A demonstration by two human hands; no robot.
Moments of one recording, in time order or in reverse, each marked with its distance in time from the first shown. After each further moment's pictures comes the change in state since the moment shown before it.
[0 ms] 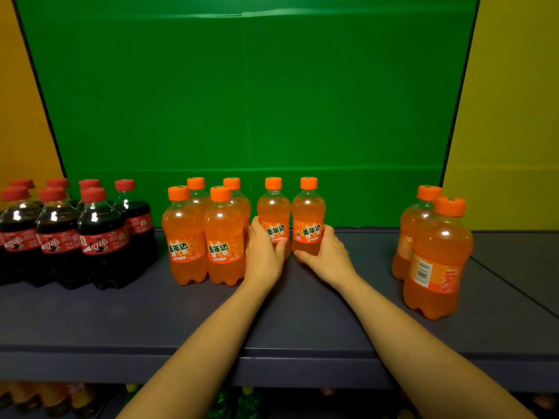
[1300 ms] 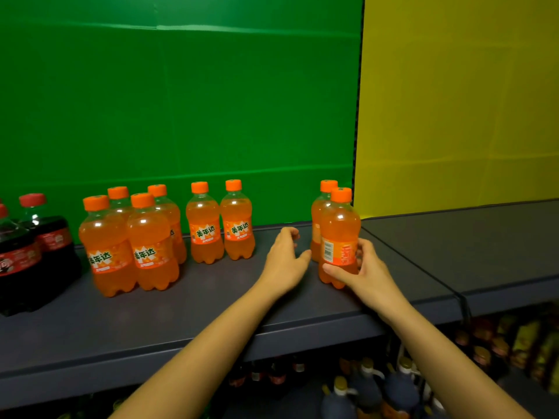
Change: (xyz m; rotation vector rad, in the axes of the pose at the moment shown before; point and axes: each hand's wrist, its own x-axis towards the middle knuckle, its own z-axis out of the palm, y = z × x) left_hand -0.068 0.102 0.065 -0.129 -0.487 0.137; right_hand -0.116 0.055 -0.140 0.192 0.181 0.156
